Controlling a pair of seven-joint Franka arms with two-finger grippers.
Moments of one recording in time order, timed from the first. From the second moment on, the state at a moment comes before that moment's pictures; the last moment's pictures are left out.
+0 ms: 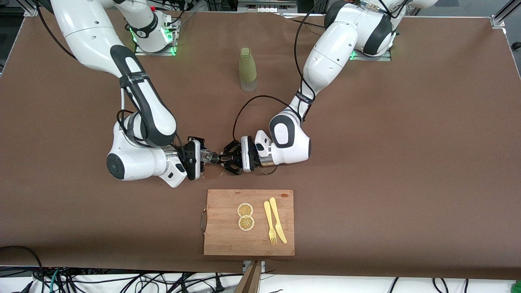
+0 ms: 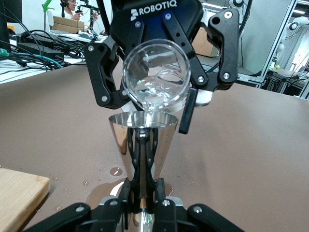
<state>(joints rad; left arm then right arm) -0.74 1.23 0.10 -0.98 -1.84 2.32 1.95 0.21 0.74 0.14 -1.43 0.50 1.92 -1.38</state>
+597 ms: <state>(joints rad) -0.74 1.23 0.10 -0.98 -1.84 2.31 1.95 0.18 0.74 0.14 -1.42 0.50 1.88 -1.50</state>
